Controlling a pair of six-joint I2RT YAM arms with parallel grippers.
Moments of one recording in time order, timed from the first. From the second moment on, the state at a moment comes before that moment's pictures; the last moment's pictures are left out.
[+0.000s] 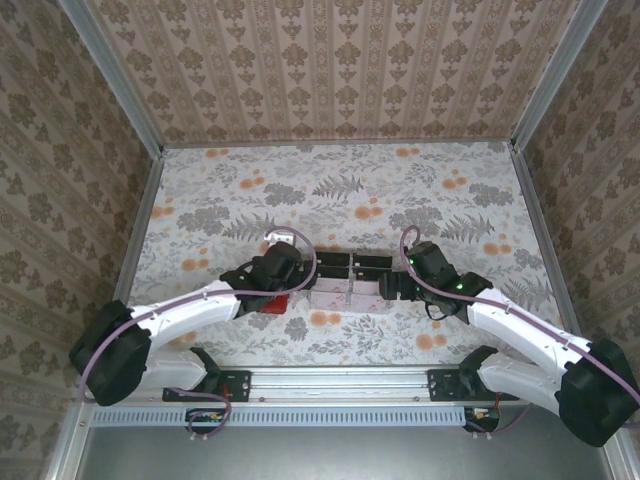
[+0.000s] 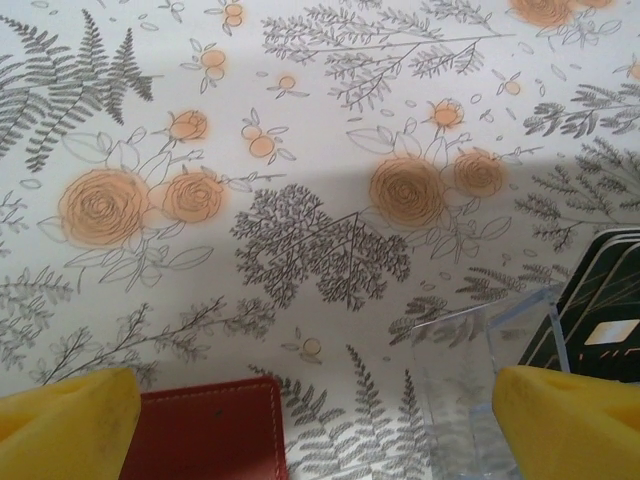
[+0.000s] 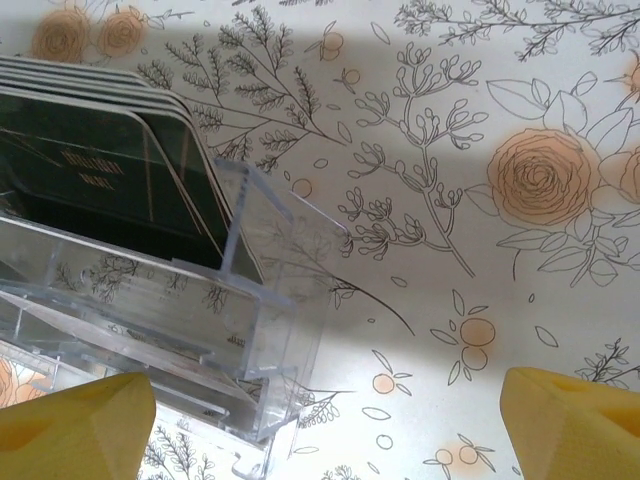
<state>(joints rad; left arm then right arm) -0.86 1.27 0.63 -0.18 -0.34 -0.54 0.56 1.03 0.57 -0.48 0.07 0.48</state>
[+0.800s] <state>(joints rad) -0.82 1.82 1.13 -0.05 -0.23 -0.38 0.56 1.02 0.54 -0.44 0.18 0.65</state>
